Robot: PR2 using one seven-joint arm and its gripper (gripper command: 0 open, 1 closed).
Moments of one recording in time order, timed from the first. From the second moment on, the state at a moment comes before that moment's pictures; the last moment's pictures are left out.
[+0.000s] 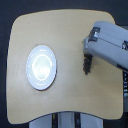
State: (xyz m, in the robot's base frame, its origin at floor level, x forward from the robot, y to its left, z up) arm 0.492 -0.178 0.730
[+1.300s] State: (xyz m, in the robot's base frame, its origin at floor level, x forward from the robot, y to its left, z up) arm 0.486 -0.078 0.857
